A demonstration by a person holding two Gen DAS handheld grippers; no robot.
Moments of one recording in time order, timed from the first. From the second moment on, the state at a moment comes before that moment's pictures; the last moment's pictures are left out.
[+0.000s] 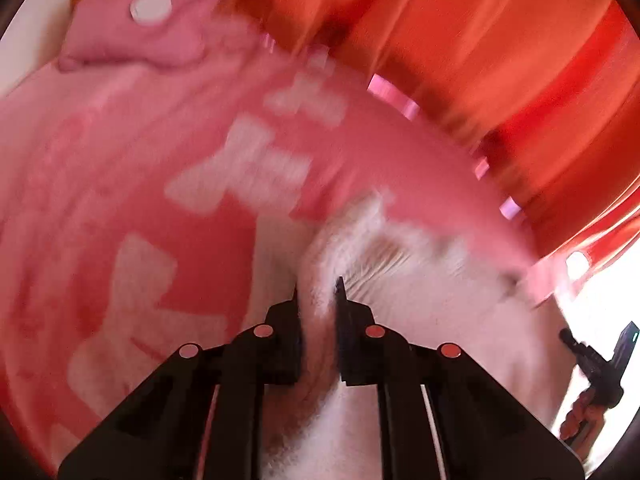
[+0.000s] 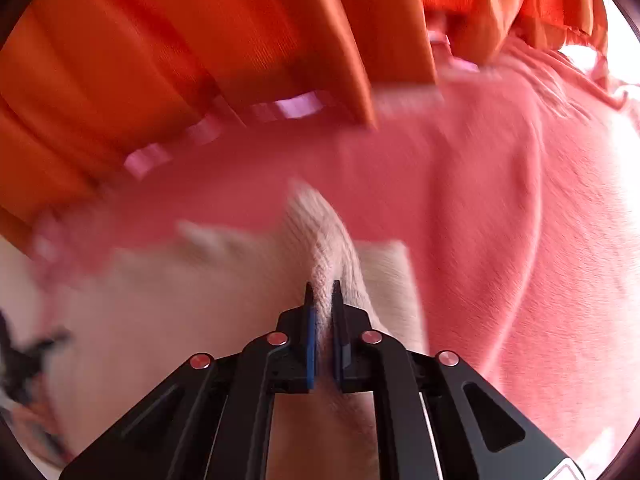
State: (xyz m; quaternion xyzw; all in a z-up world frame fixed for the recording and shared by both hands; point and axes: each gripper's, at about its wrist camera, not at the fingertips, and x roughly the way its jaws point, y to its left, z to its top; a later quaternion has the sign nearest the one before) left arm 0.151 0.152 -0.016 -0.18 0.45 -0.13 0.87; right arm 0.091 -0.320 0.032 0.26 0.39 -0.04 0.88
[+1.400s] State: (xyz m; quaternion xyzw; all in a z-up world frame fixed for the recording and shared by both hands) left arm 0.010 0.148 0.010 -0.04 0.43 -0.11 0.90; right arm -0.013 -0.335 0.048 0.18 0.51 -0.10 0.84
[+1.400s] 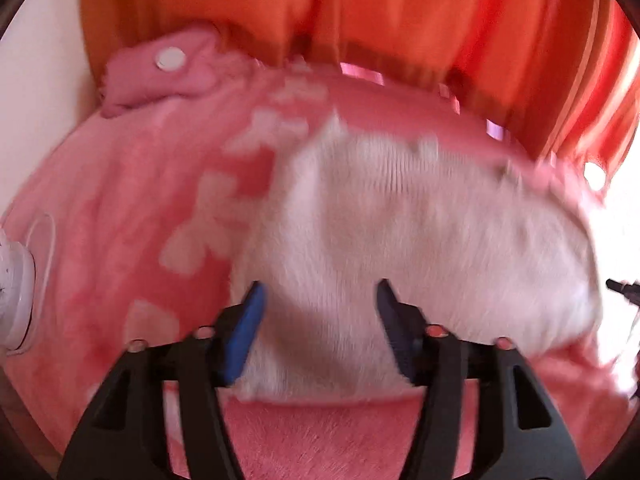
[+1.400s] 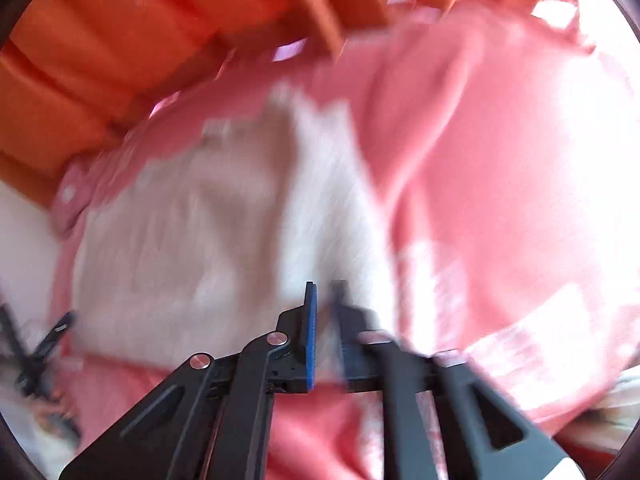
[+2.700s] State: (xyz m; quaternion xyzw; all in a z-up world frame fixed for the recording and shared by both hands) left arm 0.015 0.070 -0.030 0.01 0.45 -0.16 0.88; right arm -0.027 -0.219 0.016 0.18 0.54 0.02 0.83
